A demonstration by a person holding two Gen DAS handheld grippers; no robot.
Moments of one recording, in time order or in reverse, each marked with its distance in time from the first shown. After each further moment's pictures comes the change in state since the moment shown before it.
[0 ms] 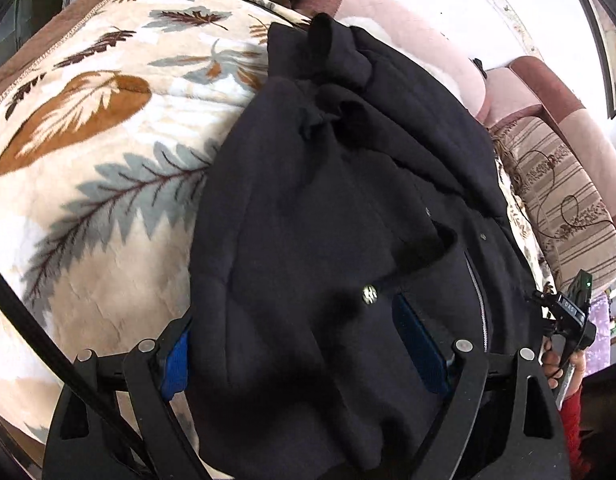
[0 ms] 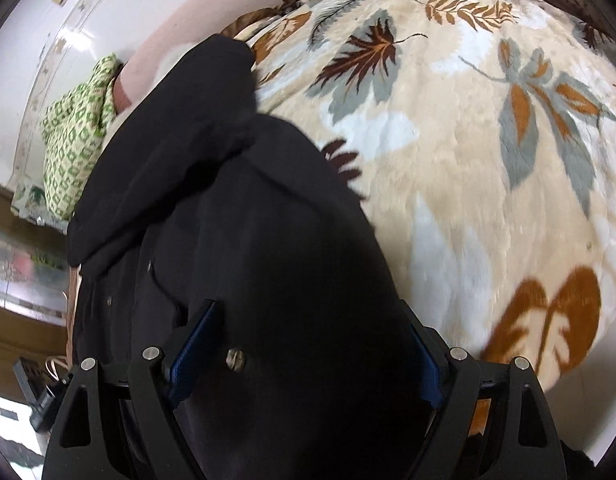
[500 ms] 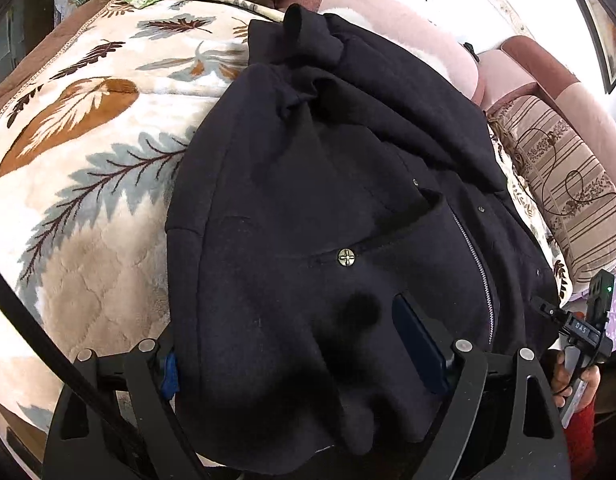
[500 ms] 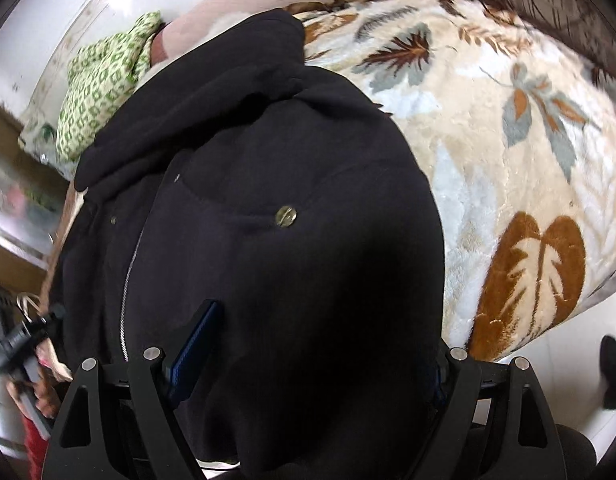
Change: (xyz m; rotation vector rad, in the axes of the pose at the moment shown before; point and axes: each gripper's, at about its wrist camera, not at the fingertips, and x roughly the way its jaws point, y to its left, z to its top) left arm 0.003 -0.020 -0.017 0.068 -0.017 0.052; right arm -0.009 0.035 -0.049 -0.211 -0.033 -0.083
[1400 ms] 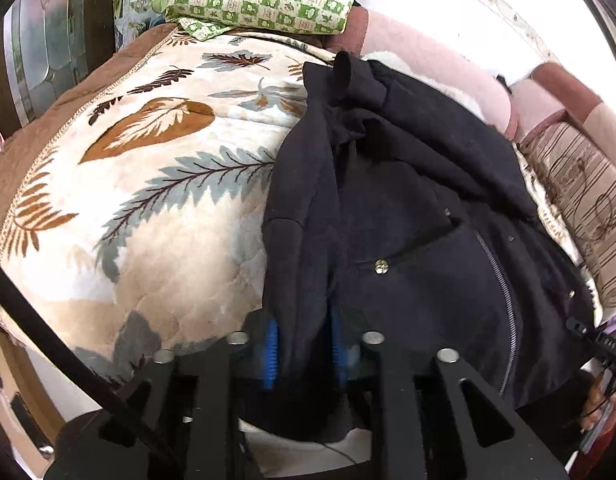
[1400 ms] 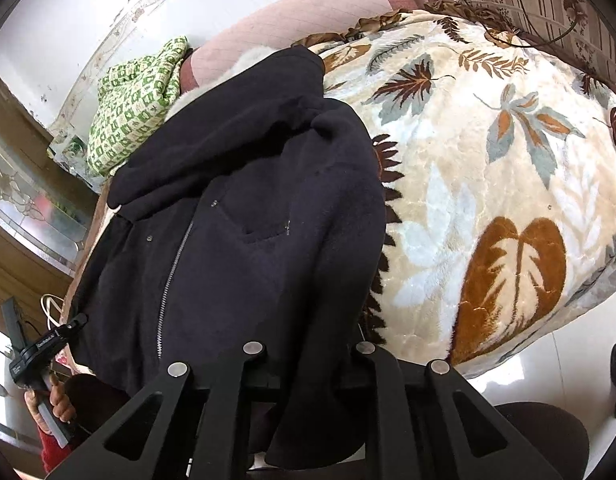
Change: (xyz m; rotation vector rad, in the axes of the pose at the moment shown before) left arm -0.047 0.002 -0.035 -0.049 -0.140 0.192; right arm -0.029 -0.009 -0.010 0.004 -0.086 0.086
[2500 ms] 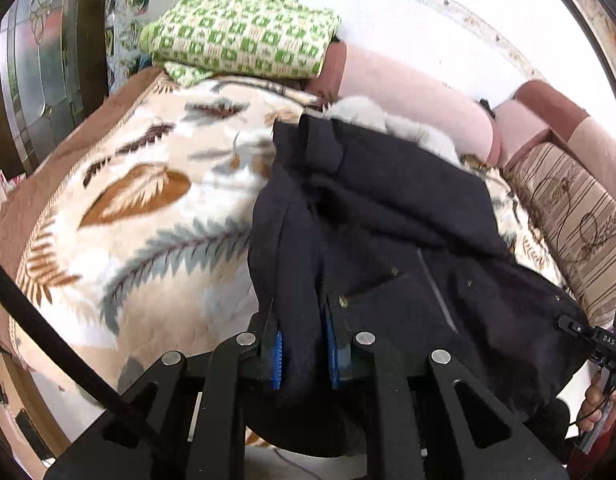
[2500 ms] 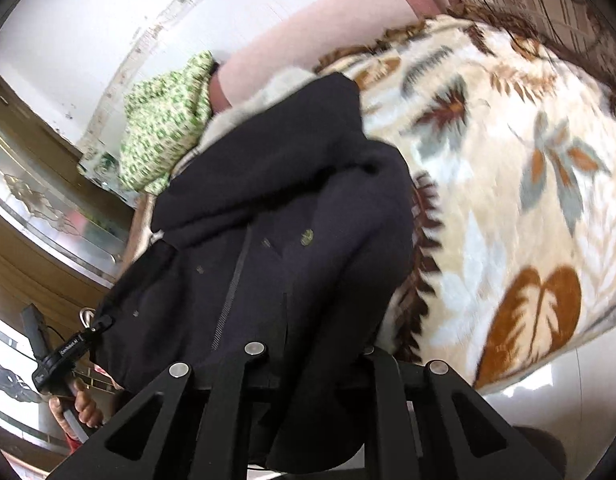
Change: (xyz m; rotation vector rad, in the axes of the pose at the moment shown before) left arm -0.047 -0.045 0.050 0.009 -0.113 -0.030; right arm -0.031 0.019 0.050 0.015 -0.027 0.164
